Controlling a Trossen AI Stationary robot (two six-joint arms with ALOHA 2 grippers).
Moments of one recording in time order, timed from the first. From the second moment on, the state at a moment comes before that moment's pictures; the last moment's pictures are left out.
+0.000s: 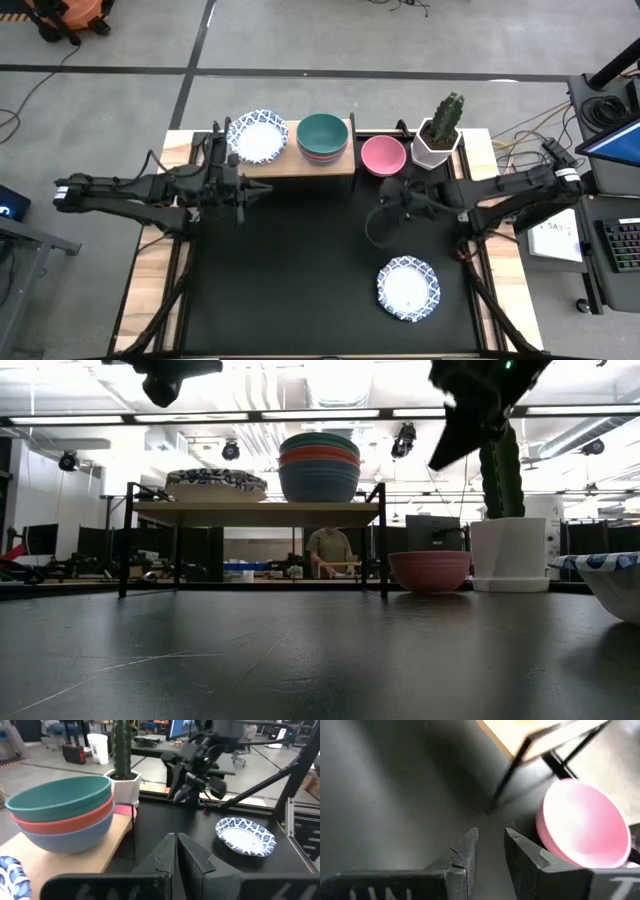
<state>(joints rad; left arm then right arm) -0.04 0.75 0.72 -0.15 -0.23 -0.10 0.12 1.23 0.96 -0.65 0.53 0.41</state>
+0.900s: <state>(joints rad) -0.04 0.80 0.74 -0.12 -0.36 0.12 -0.21 1.23 0.94 -0.70 0.34 0.07</state>
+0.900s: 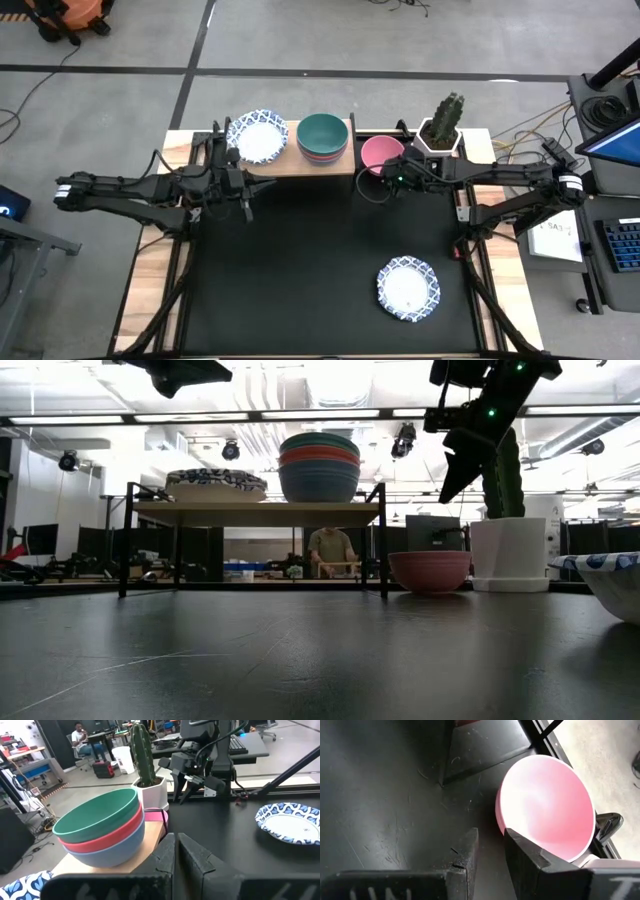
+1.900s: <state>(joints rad) -0.04 0.81 0.74 -0.12 -0.36 0.15 -0.29 1.31 0.82 -0.54 0.33 -0.06</state>
